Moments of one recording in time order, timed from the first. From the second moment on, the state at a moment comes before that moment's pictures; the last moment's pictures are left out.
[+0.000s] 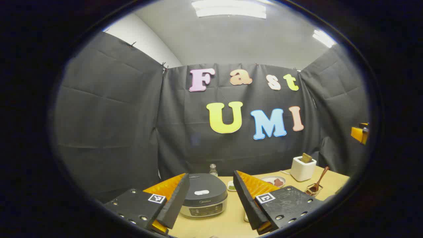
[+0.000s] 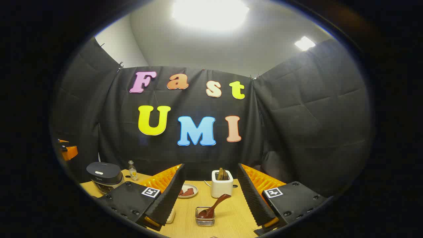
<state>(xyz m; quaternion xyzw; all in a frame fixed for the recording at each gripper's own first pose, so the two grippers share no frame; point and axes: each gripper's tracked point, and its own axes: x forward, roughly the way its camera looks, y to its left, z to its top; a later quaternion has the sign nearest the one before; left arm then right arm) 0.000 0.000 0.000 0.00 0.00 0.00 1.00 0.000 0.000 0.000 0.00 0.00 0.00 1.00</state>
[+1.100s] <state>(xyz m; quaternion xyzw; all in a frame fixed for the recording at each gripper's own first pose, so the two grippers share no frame) 0.006 -0.026 -0.002 -0.01 0.00 0.01 1.00 0.015 -0.014 -0.017 -0.01 0.01 0.02 1.00</state>
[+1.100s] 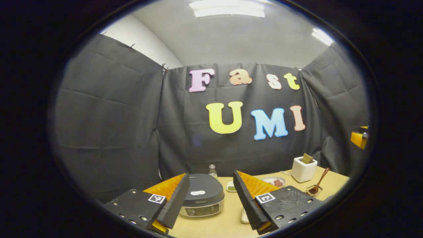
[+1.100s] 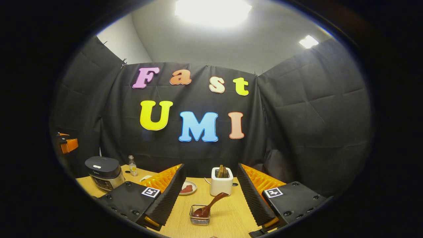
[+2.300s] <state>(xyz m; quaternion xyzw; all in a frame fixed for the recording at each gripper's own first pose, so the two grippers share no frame) 0.071 0.013 0.017 -0.02 0.00 0.05 1.00 0.031 -0.032 -0.045 -0.01 0.03 0.04 1.00</state>
